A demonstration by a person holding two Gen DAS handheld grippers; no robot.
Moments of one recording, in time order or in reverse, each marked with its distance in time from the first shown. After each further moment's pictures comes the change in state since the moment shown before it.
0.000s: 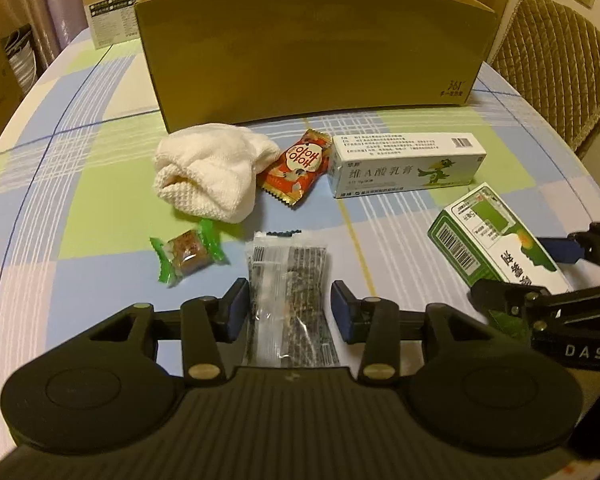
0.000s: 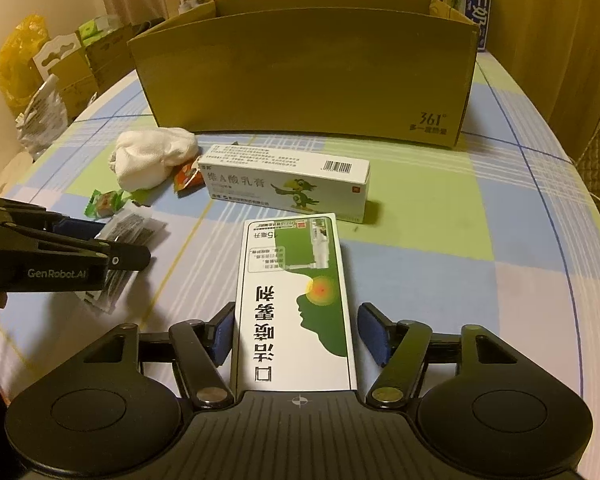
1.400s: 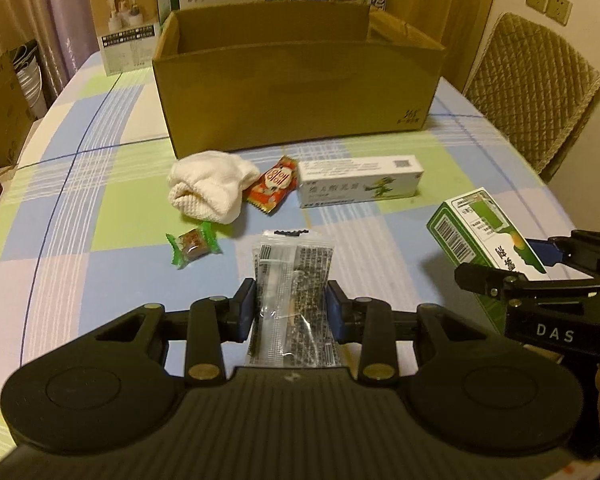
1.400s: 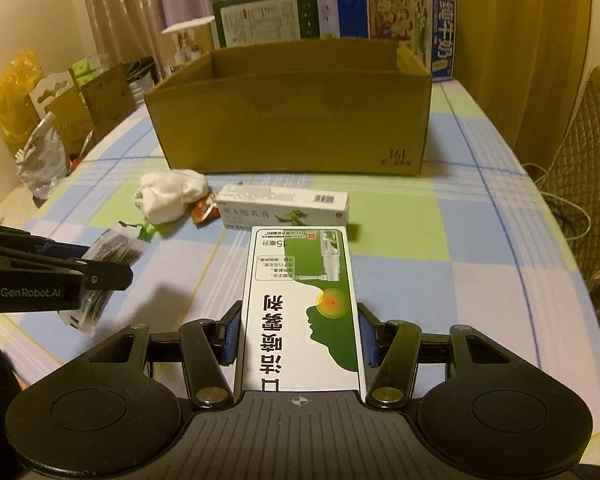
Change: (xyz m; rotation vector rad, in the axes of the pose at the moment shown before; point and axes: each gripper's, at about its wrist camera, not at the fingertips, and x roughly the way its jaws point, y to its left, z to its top) left arm -0.081 -0.017 -0.009 -0.013 -0.056 -0.022; right arm -0.069 0.016 -0.010 0.053 -0.104 -0.035
